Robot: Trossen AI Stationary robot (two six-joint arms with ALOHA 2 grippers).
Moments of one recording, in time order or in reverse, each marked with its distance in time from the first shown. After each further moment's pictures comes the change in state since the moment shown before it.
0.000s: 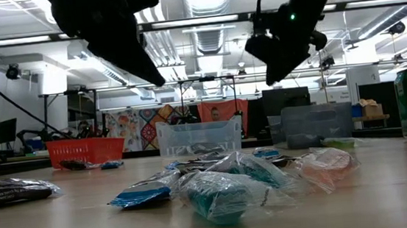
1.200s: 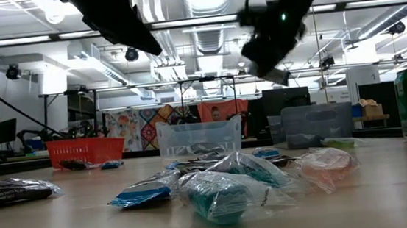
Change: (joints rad) left arm 0.000 -0.105 0.026 -0.047 0.001 0.032; right arm -0.035 0.044 0.064 0.022 0.088 -0.310
